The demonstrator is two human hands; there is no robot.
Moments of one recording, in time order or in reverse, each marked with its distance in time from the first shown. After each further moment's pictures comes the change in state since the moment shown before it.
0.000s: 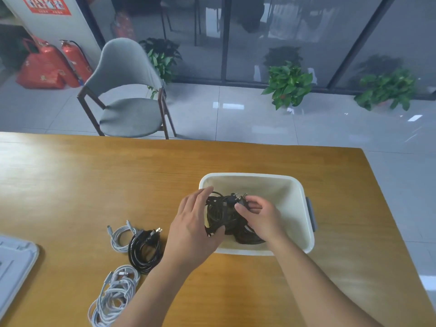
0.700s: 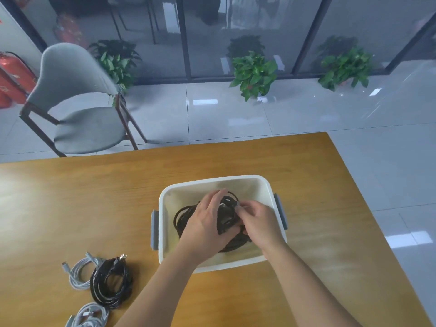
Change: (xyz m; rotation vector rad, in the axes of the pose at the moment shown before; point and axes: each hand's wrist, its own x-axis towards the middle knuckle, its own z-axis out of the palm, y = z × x) left_hand 0.060 0.035 0.087 -0.118 -0.271 0.158; right_hand -0.010 0.005 -0.051 0.153 0.082 0.128
